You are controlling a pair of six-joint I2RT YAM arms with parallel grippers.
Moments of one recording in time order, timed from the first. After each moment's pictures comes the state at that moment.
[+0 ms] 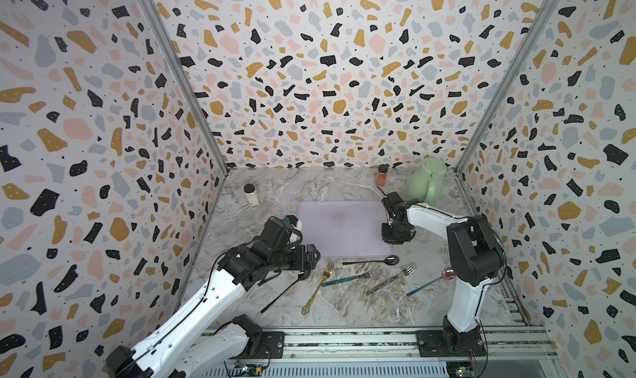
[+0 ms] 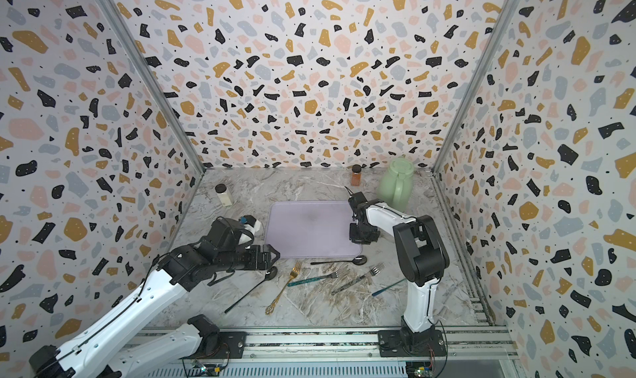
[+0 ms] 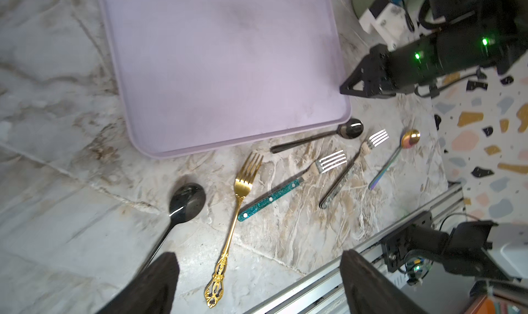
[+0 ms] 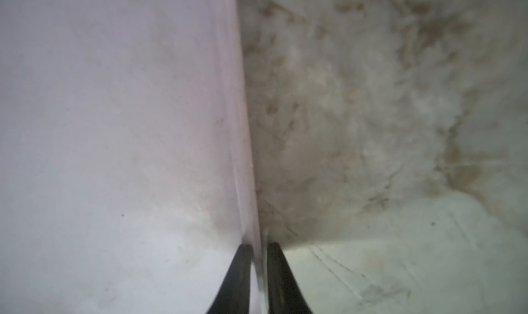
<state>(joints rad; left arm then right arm) -0.65 0.95 0.92 -0.84 0.15 -0.54 0.40 1.90 1.28 -0.82 -0.01 0.44</state>
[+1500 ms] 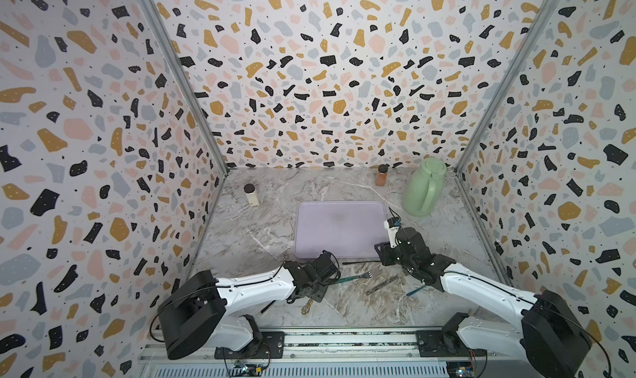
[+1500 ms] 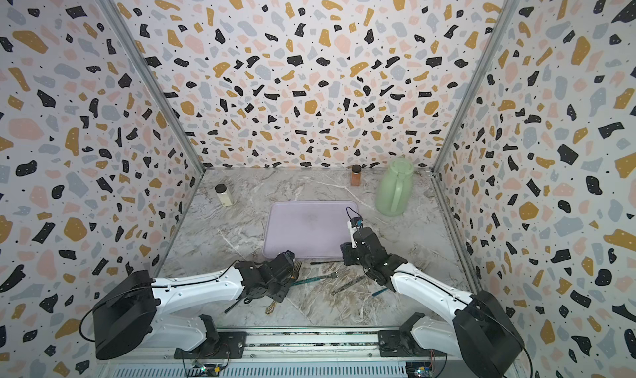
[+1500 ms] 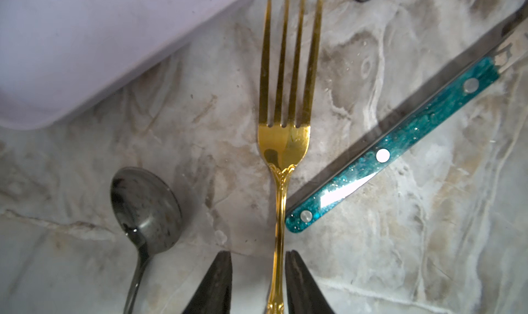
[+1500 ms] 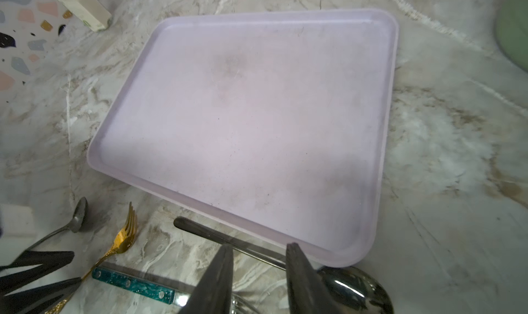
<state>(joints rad) -0.97 1.35 0.65 -0.56 -0.16 -0.46 0.66 1.14 0.54 -0.05 0.04 0.39</state>
